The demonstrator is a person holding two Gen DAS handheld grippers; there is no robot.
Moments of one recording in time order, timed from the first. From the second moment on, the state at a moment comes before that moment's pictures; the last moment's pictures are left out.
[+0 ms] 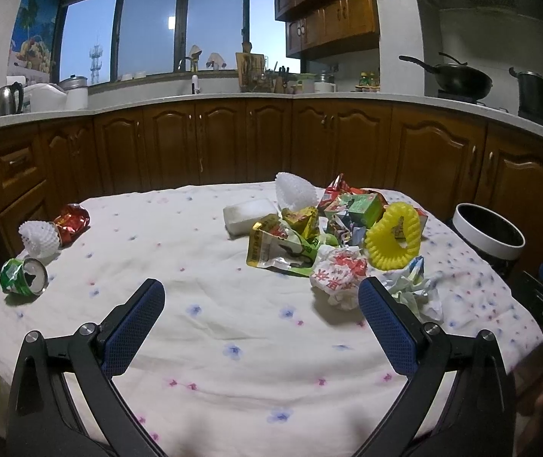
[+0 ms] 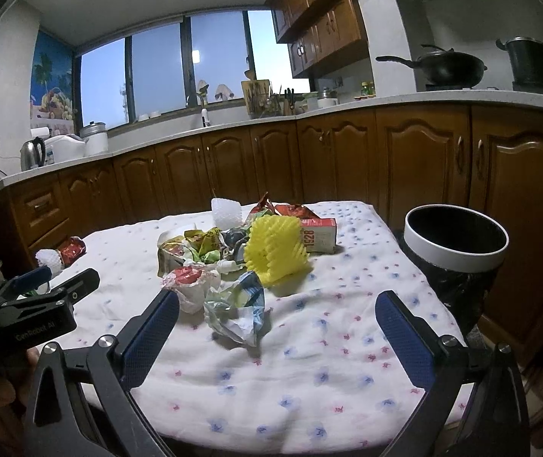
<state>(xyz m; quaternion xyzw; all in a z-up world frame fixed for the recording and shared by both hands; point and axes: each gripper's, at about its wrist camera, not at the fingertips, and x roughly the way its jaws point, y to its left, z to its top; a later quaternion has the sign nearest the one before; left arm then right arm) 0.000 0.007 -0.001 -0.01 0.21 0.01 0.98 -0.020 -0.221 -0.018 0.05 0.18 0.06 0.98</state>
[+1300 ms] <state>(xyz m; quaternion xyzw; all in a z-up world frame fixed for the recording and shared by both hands) 0.026 0.015 -0.012 -0.03 0.27 -0.03 0.96 0.004 -0.222 -0.027 0.07 0.22 0.09 0.97</state>
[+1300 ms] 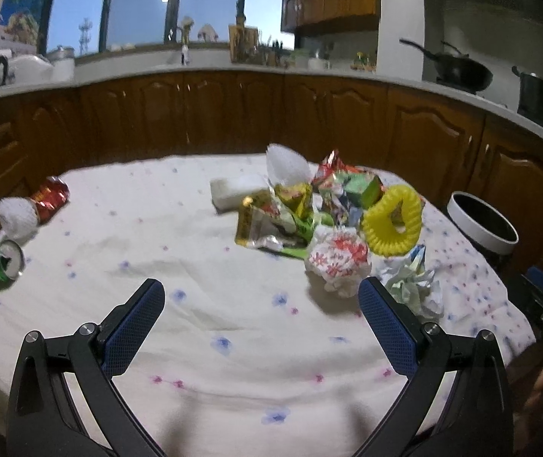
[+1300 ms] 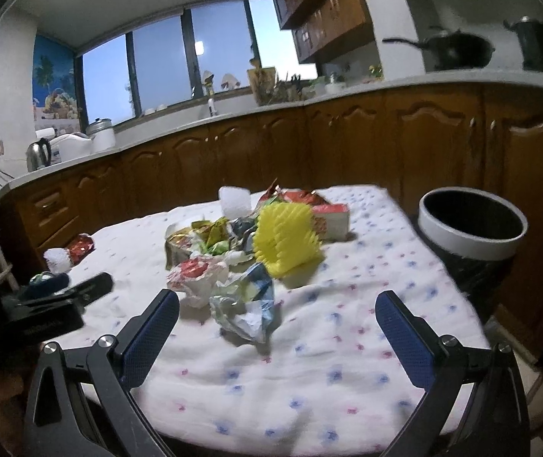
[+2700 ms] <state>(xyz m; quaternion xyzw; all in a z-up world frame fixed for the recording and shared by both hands) 0.109 -0.032 -0.013 -0.08 0.39 -0.26 0.88 0.075 -0.254 -0.051 0.19 0.35 0.20 0.90</state>
